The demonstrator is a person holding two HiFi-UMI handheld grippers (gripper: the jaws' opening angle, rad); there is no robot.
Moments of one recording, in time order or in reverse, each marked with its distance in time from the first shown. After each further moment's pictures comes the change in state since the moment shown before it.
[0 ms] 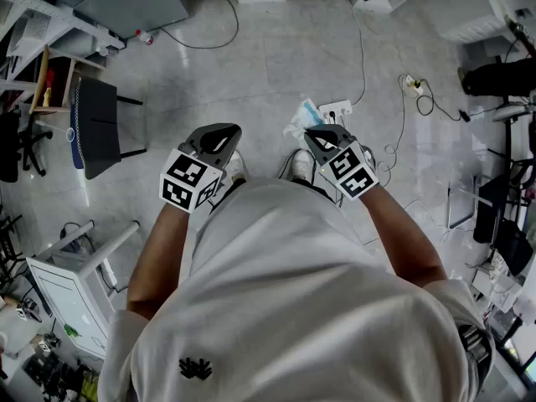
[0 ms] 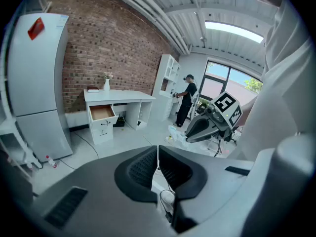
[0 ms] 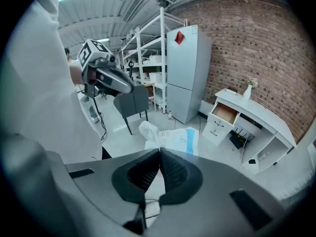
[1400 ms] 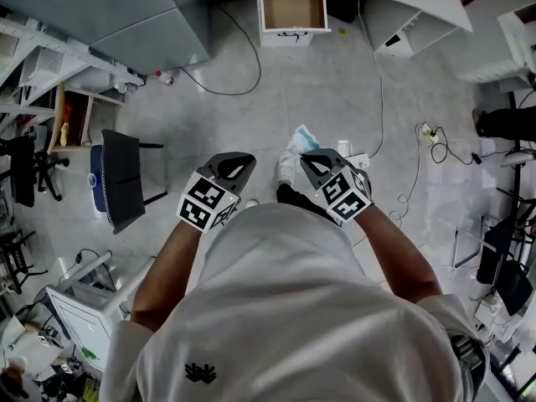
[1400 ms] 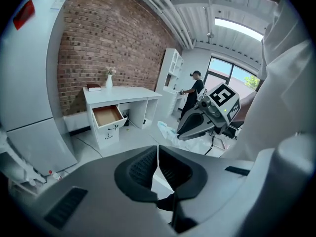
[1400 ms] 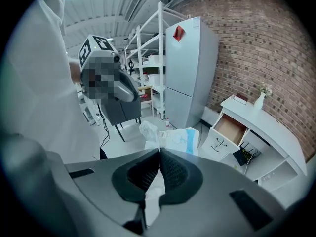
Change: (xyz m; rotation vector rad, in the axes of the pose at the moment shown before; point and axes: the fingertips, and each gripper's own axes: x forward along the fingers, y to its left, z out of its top) left arm 0.074 0.211 0.102 0.008 0.099 -0.023; right arm 0.141 -0.157 0.165 -0.042 -0.012 0.070
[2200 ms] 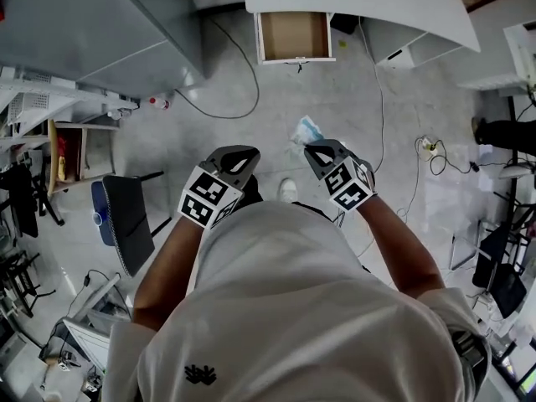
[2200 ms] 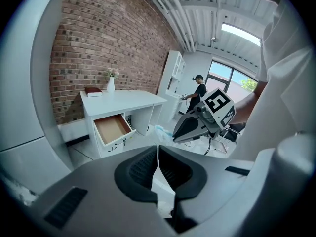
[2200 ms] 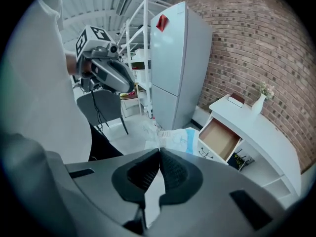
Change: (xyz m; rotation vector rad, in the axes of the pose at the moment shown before) left arm 0.081 0.201 0.135 0.014 -0.016 -0.050; right arm 0.103 -0.216 0.099 -0.007 0.051 -0.052
